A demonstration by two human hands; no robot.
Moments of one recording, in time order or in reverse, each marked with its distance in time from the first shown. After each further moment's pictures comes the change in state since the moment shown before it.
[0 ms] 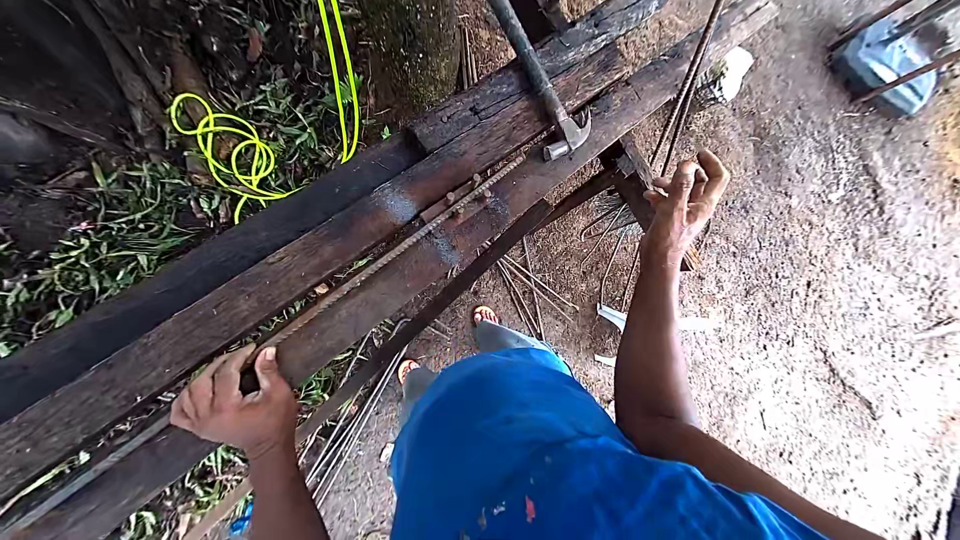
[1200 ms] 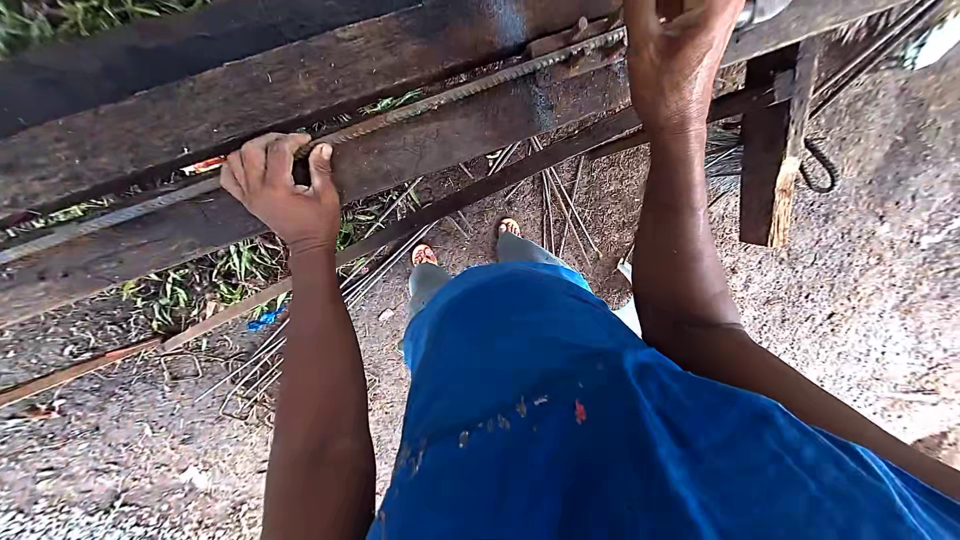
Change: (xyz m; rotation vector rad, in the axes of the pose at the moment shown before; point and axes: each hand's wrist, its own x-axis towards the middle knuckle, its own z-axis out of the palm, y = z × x) left_hand 0.000 -0.006 0.002 -0.046 -0.055 -0.044; right_hand -0.095 -0.067 0.169 -0.219 -0.751 -0.471
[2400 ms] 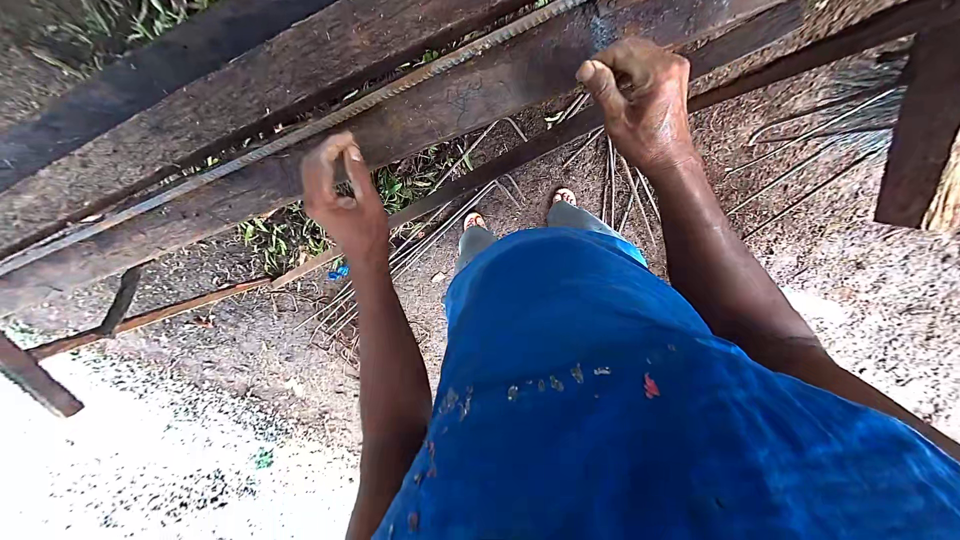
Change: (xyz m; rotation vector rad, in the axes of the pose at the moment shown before) left_hand -0.042 0.039 -0.071 -0.334 -0.009 -0.010; right_hand -0.095 -0.002 0.041 0.207 -0.330 -0.031
